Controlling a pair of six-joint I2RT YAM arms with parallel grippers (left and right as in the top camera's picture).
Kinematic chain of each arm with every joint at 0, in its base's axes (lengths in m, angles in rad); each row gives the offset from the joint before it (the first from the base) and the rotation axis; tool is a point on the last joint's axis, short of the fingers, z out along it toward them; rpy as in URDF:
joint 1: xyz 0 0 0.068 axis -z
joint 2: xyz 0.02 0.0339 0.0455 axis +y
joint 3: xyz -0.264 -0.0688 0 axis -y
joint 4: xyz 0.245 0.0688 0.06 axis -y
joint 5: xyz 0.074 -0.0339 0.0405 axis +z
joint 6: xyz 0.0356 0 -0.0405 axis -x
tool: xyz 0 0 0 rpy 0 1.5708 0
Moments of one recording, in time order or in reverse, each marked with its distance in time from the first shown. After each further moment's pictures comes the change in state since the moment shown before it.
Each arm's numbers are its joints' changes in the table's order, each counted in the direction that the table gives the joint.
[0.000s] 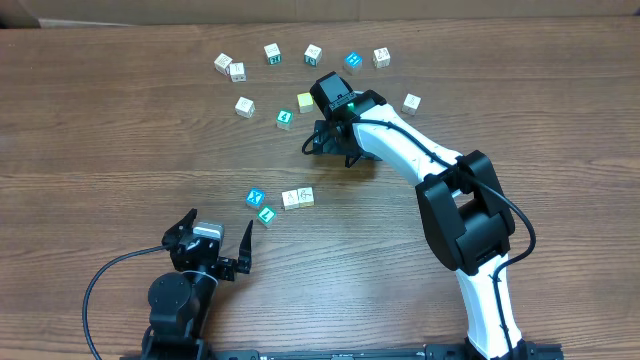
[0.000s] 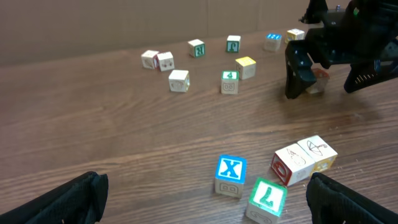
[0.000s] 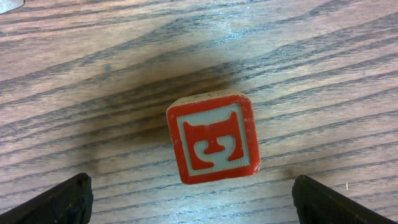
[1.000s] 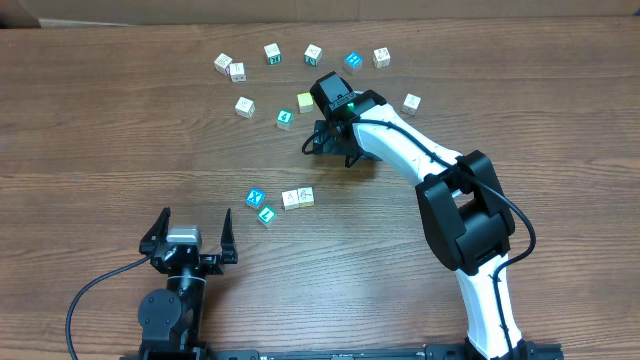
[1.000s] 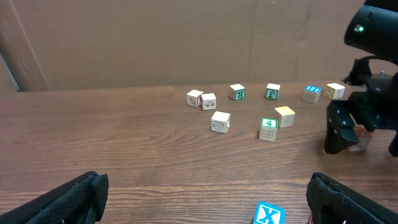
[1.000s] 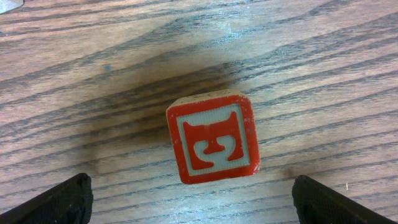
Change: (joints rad) left arm -0.053 -0.174 0.000 -0.006 0.112 0.068; right arm 0.000 0.000 0.000 0.000 0.000 0.000
